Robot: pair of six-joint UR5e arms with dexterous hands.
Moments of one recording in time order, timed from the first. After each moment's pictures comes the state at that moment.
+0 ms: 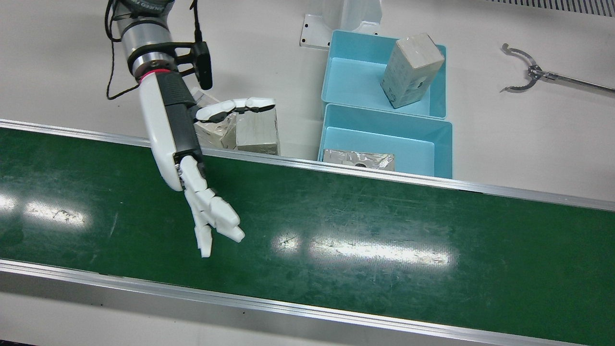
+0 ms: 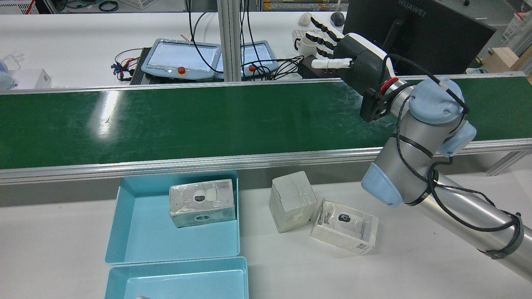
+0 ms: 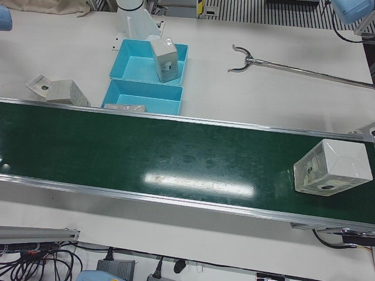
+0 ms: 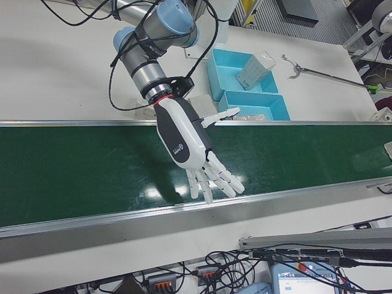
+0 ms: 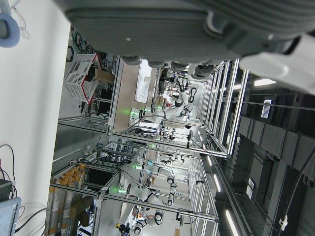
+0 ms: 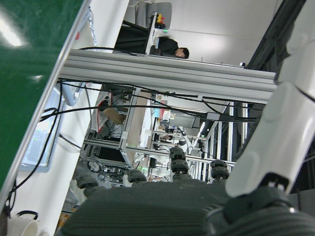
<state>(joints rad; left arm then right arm) -1.82 -1.80 -1.75 0.40 1.93 -0.16 0.95 -0.98 1.75 -3.64 -1.32 -0.25</state>
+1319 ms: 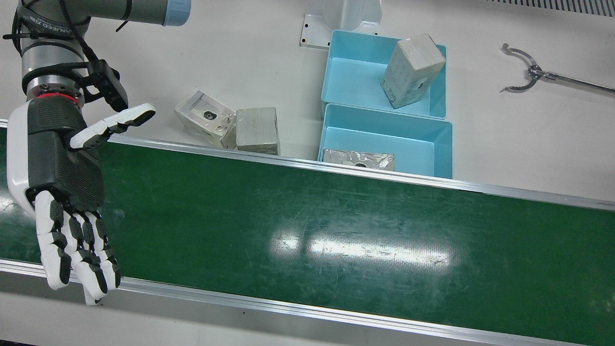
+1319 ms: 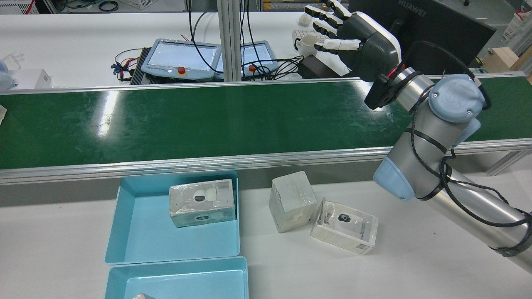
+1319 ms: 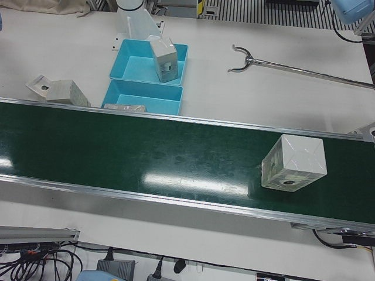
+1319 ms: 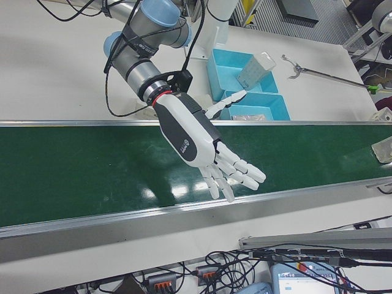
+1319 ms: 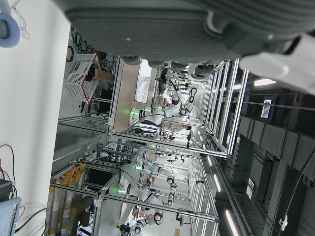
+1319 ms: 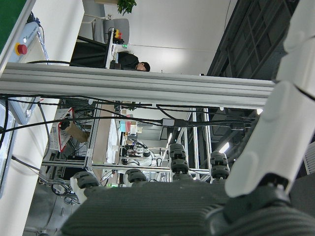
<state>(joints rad) -1.82 -1.80 -1.75 0.40 1.93 -0.16 0.99 -1.01 1.76 -3.44 -1.32 -0.19</state>
